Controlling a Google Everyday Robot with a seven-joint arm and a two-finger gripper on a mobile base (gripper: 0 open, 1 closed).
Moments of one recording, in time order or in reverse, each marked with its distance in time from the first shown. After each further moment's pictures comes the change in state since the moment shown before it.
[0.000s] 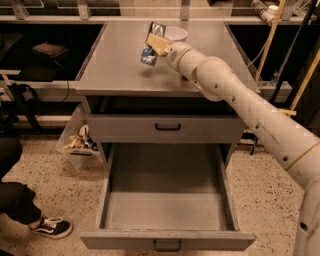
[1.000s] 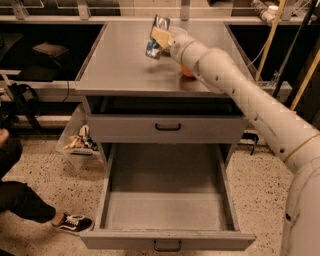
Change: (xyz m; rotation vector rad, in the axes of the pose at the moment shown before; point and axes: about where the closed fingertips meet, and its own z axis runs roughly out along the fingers) arm -0.020 -0.012 0.013 0.022 -0.002 -0.032
